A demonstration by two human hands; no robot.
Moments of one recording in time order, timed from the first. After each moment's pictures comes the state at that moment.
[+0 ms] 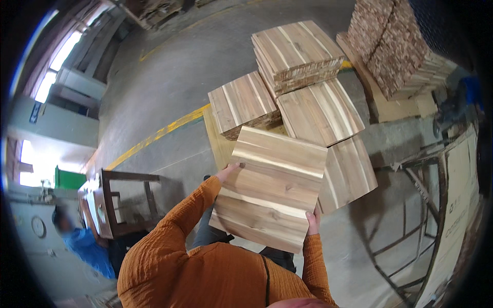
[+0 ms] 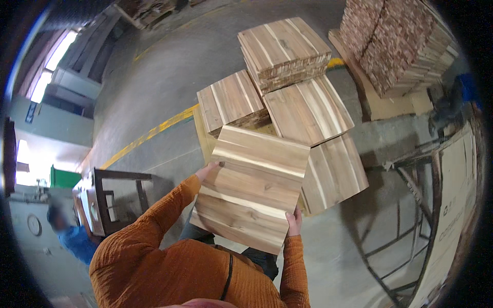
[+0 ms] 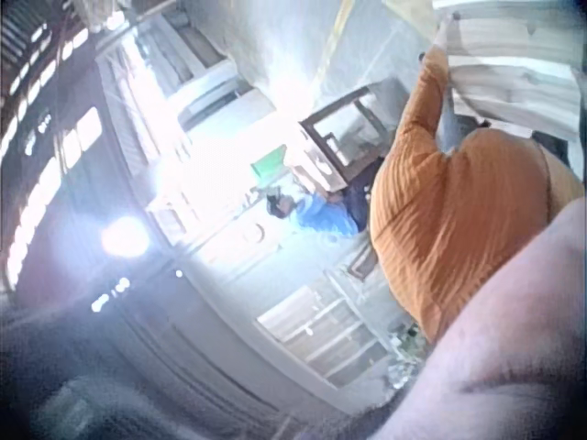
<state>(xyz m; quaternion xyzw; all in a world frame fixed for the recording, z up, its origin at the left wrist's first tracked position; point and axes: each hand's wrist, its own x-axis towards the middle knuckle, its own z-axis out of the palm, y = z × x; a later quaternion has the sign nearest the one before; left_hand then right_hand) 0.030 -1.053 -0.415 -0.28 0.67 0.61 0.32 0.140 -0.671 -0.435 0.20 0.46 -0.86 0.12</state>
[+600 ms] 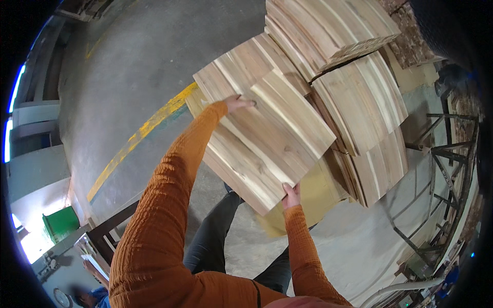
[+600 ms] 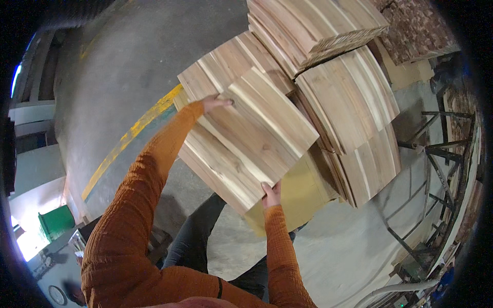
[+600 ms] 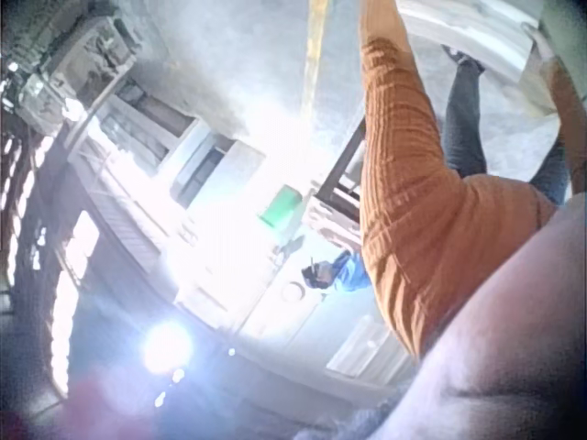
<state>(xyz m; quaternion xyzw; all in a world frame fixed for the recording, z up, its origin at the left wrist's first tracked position) -0.300 -1.292 -0.603 -0.05 0.80 0.41 0.44 0.010 -1.048 -0.605 0.38 0.36 -0.85 0.08</state>
